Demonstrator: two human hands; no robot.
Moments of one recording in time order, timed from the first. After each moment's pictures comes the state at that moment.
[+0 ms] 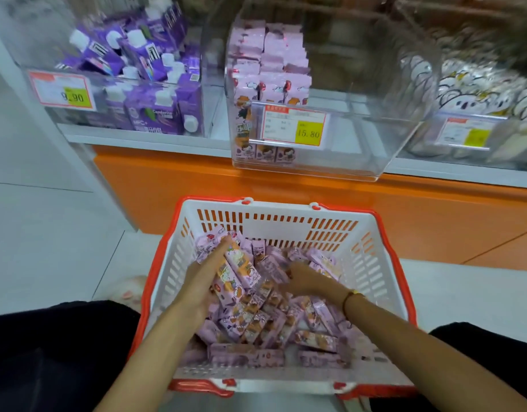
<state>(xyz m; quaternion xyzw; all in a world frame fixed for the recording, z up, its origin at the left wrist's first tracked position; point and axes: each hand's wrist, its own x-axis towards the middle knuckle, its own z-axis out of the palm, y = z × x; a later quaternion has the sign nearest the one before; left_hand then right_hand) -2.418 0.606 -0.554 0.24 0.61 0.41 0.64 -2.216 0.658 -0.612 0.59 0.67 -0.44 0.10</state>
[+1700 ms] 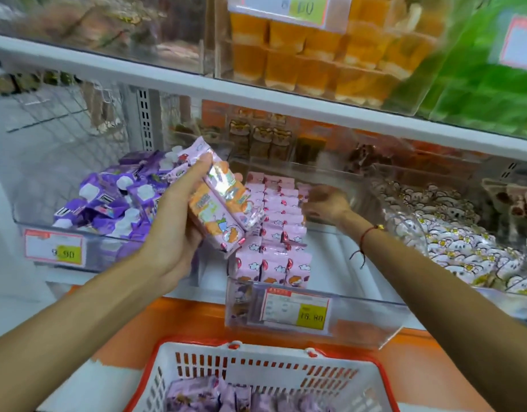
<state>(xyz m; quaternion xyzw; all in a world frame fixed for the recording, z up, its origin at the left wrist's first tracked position) -2.440 0.773 -0.329 0.37 0.33 0.66 0.57 -2.204 0.935 -0.372 0.66 0.60 -0.29 -0.35</state>
